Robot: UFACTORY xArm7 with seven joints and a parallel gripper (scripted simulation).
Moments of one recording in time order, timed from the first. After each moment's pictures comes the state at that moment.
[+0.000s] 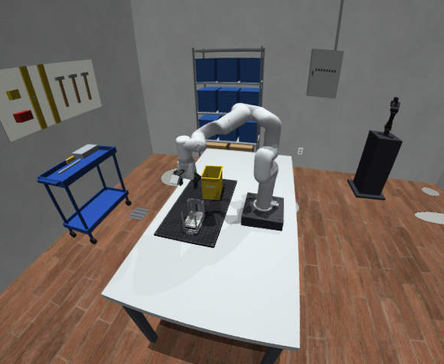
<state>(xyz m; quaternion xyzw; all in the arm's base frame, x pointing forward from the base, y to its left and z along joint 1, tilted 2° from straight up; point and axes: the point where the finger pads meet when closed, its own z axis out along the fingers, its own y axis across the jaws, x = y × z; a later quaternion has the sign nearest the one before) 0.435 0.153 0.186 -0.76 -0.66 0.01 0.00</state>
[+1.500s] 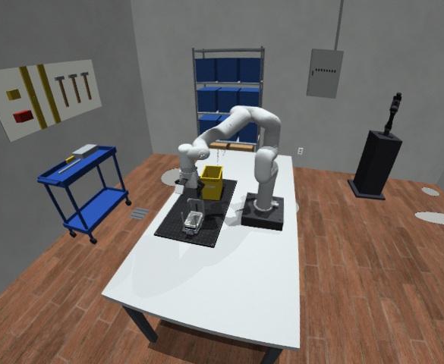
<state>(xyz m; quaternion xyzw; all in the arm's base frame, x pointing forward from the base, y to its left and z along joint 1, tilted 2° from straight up) 0.408 0.194 0.158 -0.71 -0.70 0.01 0.01</state>
